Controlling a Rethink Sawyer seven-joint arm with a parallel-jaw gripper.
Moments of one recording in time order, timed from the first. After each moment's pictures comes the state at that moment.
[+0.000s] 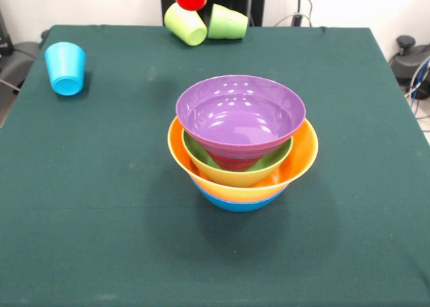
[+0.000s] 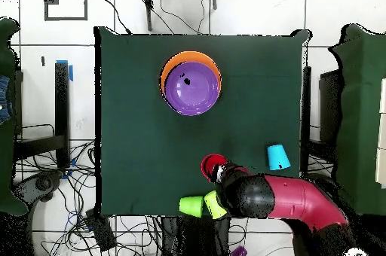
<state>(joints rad) -0.85 -1.04 0.46 2.19 -0.35 0.54 1.80</state>
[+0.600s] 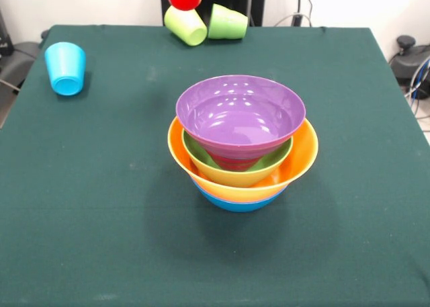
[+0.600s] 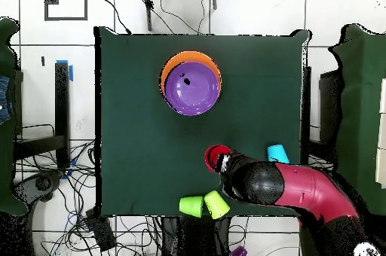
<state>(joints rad) -0.85 -1.04 0.46 2.11 -0.30 0.64 1.80</state>
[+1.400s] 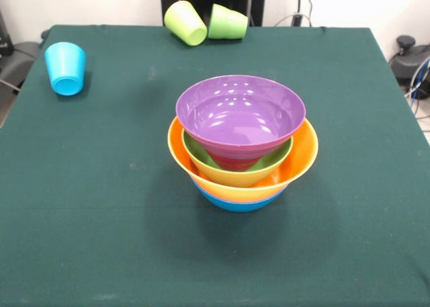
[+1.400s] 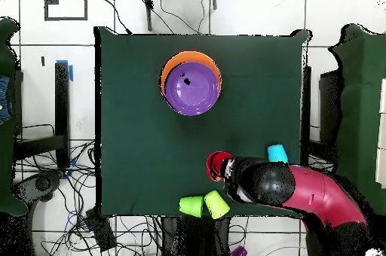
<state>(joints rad) -0.87 -1.04 0.45 2.12 -0.24 0.72 1.80</state>
